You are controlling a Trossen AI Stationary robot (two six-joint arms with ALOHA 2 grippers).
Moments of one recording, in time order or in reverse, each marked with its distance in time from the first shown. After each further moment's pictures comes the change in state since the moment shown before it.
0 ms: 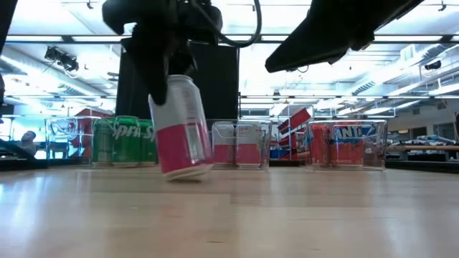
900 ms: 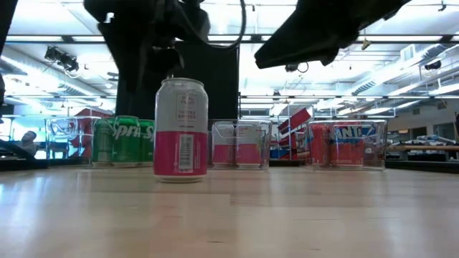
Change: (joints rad) left arm 0.016 -0.003 0.043 -0.185 0.045 -0.014; right arm -0.033 0.000 0.000 0.058 0.002 0.032
